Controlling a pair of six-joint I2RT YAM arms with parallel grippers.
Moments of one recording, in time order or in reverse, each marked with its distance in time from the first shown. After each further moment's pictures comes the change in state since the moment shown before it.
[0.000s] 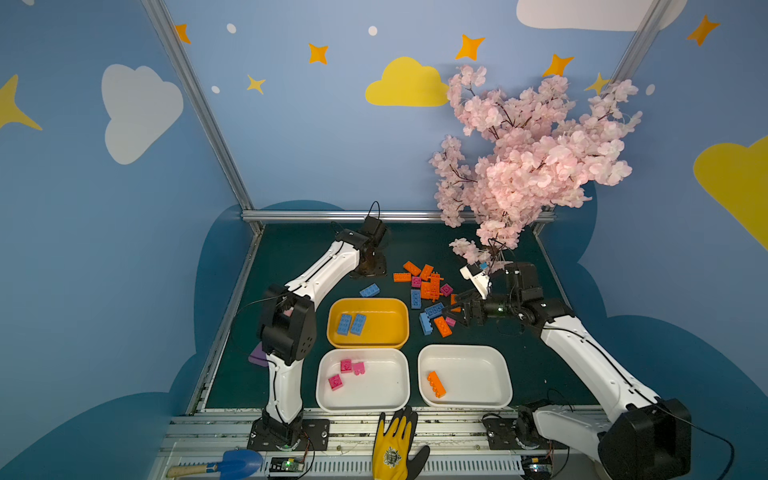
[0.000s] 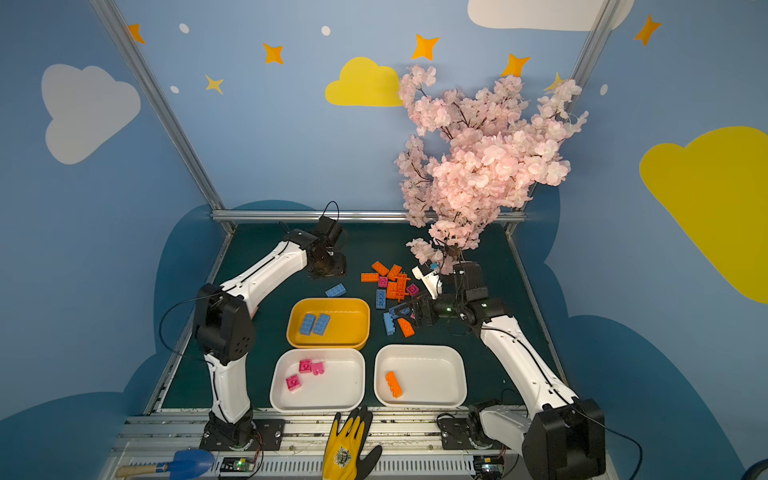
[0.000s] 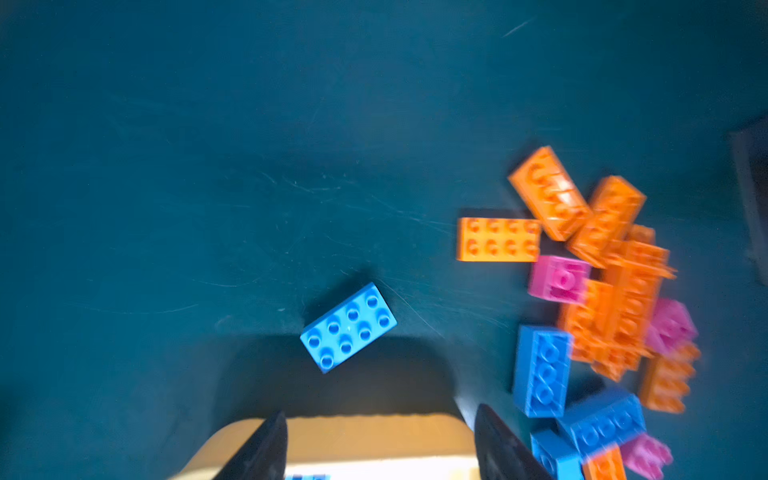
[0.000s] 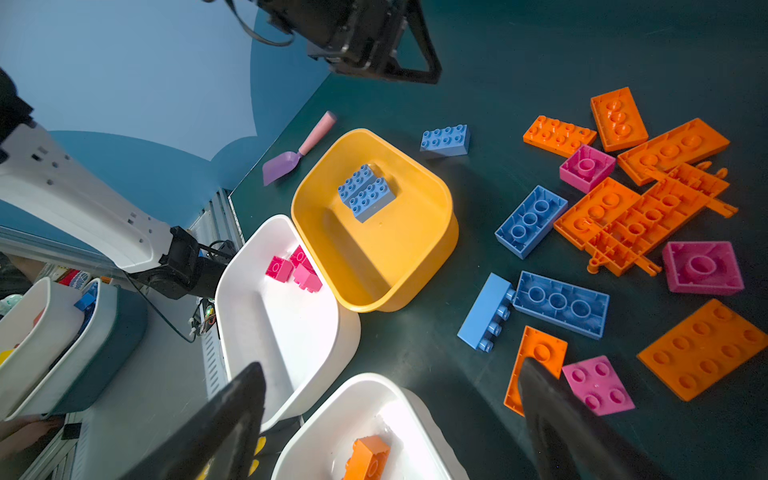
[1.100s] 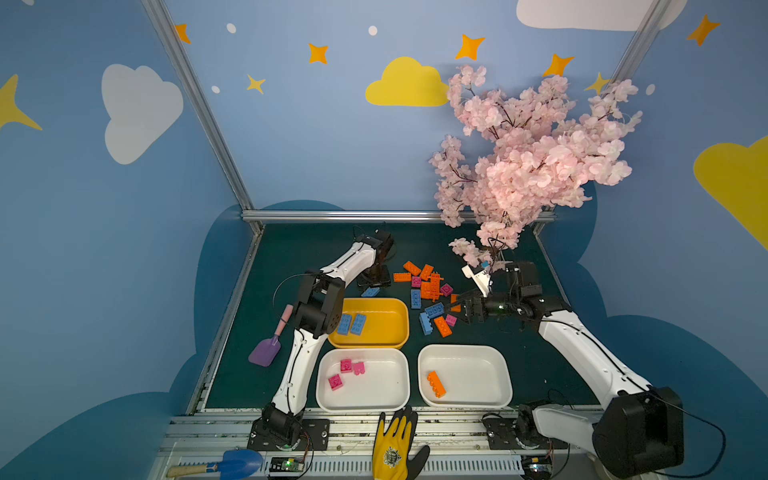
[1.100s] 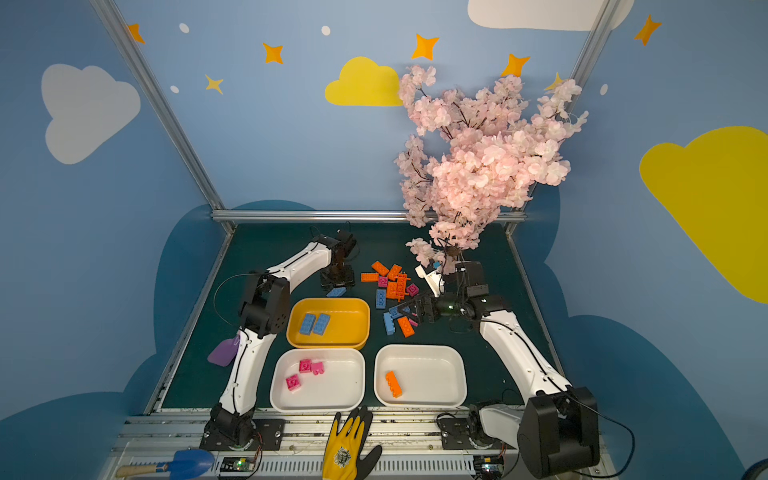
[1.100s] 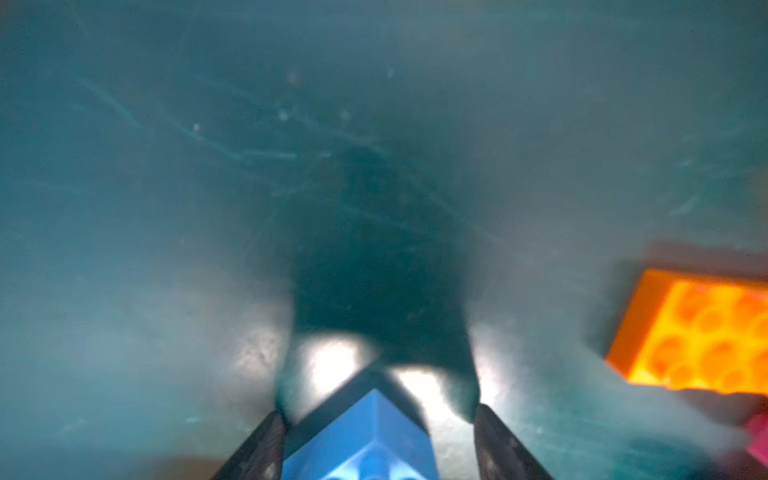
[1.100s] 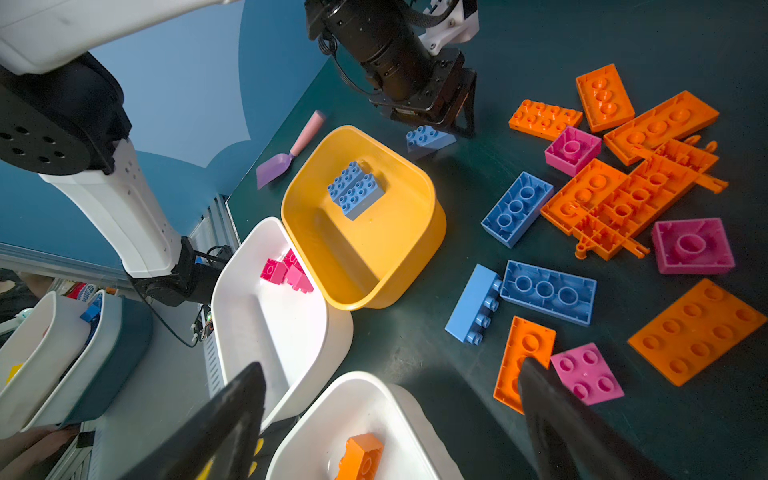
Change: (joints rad) left arm 0.015 0.350 0.238 -0.101 0.033 -0.045; right arm -0.042 0.052 0.000 0.001 -0.026 -0.004
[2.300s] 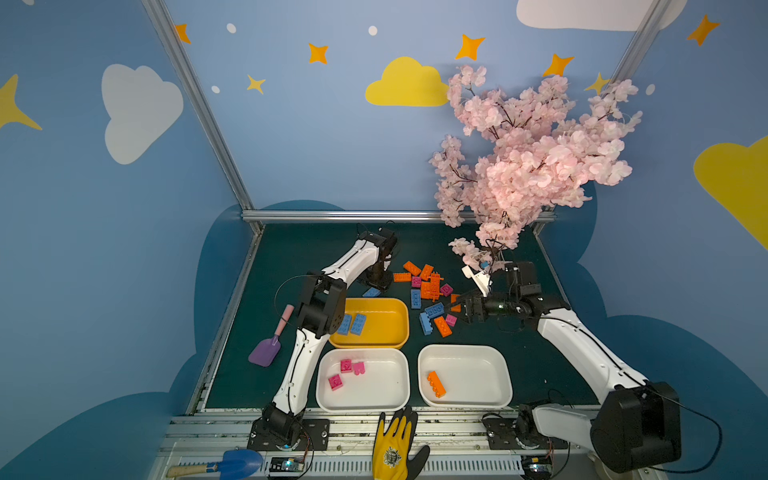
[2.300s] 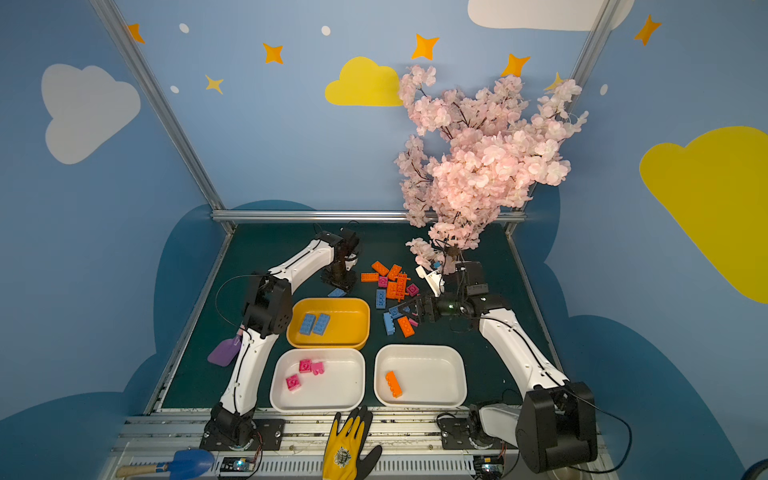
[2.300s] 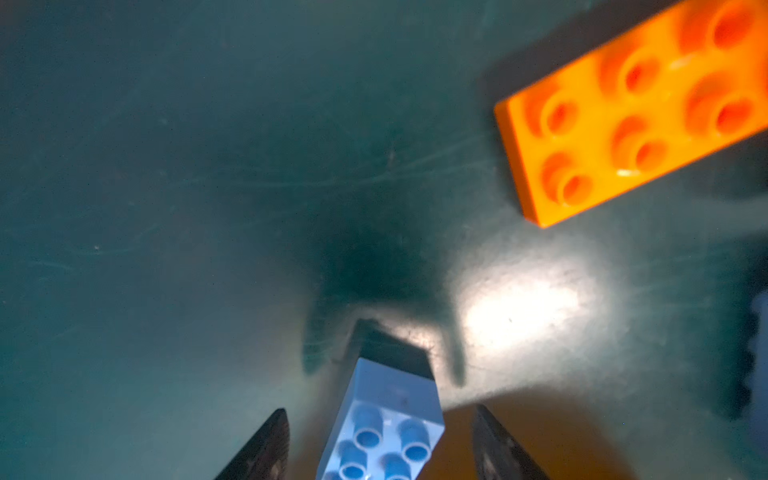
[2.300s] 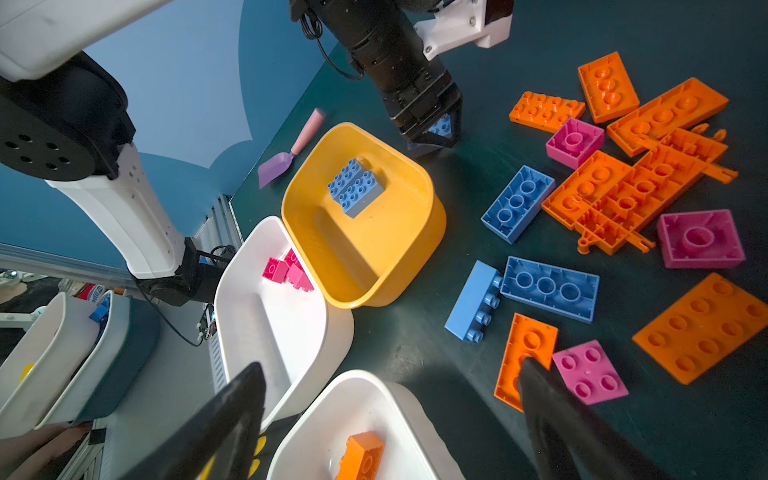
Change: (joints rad) left arm -0.012 0.013 0.072 -0.119 -0.002 0.580; right arm -0.013 0.022 0.000 -0.001 -0.019 -0.004
